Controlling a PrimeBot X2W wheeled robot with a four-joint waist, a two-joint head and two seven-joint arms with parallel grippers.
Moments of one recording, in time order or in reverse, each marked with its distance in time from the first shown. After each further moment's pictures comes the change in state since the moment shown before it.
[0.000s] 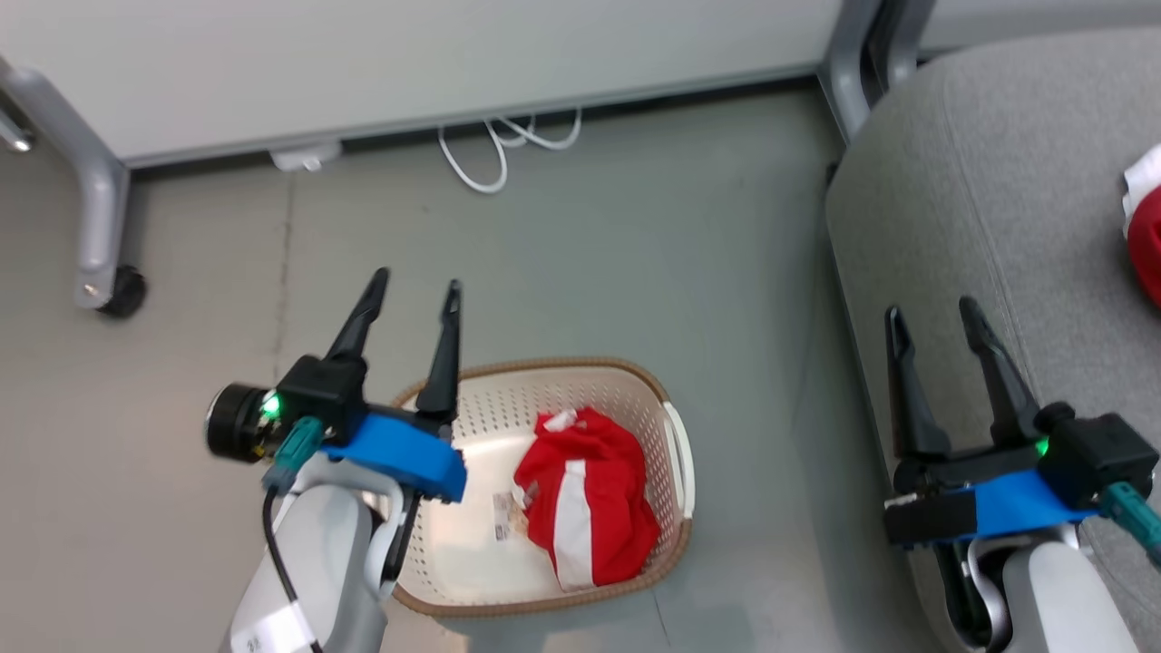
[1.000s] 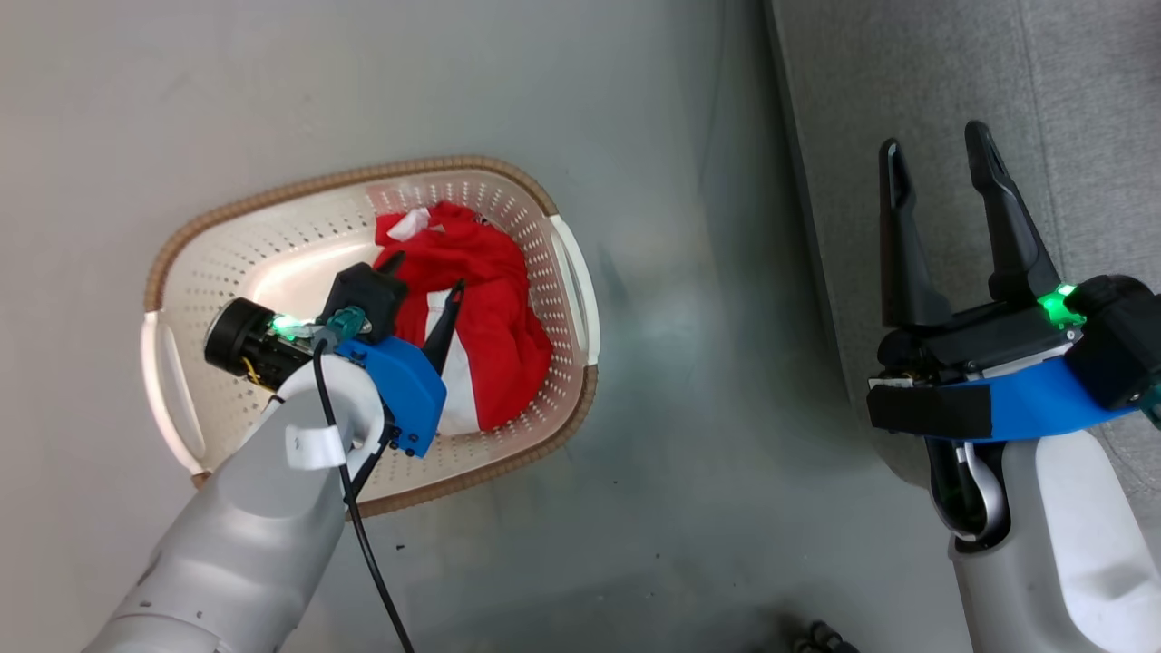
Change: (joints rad) left arm -0.433 0.126 -0.563 0.595 -0.305 -0.001 0.017; right arm -0.214 0.000 0.065 -0.100 0.048 0.000 0.000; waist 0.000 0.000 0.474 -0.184
